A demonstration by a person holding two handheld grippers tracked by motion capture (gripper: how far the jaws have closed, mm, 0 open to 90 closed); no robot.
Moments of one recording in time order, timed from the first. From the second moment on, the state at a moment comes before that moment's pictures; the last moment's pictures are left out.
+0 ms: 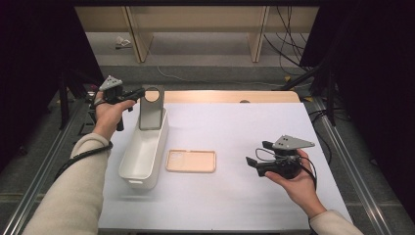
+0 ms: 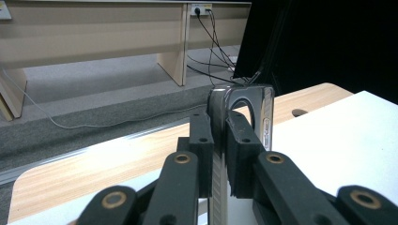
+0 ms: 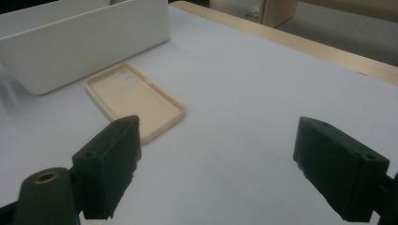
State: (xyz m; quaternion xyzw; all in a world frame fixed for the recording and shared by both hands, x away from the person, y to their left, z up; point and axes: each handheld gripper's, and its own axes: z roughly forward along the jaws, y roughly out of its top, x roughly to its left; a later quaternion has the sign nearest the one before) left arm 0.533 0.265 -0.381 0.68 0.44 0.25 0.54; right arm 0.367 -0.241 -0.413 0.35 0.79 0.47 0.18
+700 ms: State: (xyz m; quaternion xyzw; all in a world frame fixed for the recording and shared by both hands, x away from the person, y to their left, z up) left arm 0.536 0.266 -0.385 0.68 0.44 0.25 0.54; right arm 0.365 -0.253 -0.413 0.36 0.79 0.47 0.19
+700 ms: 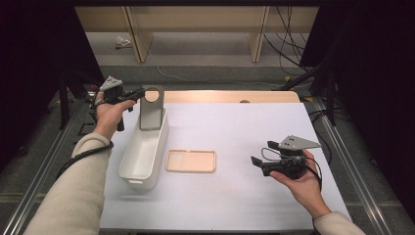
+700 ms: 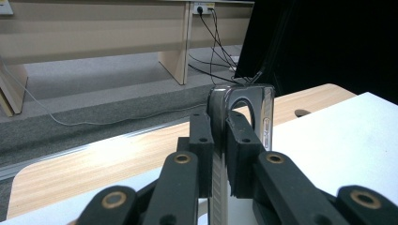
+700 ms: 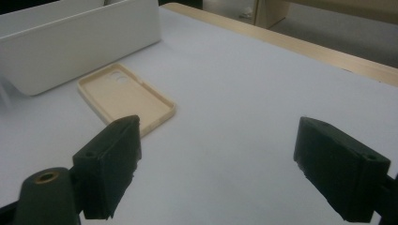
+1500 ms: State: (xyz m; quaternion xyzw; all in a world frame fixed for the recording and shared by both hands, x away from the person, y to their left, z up) left arm 0.542 0.265 -0.392 0.68 0.45 0.24 0.53; right arm 0.366 -0.252 -0.413 0.36 0.79 0.47 0.18
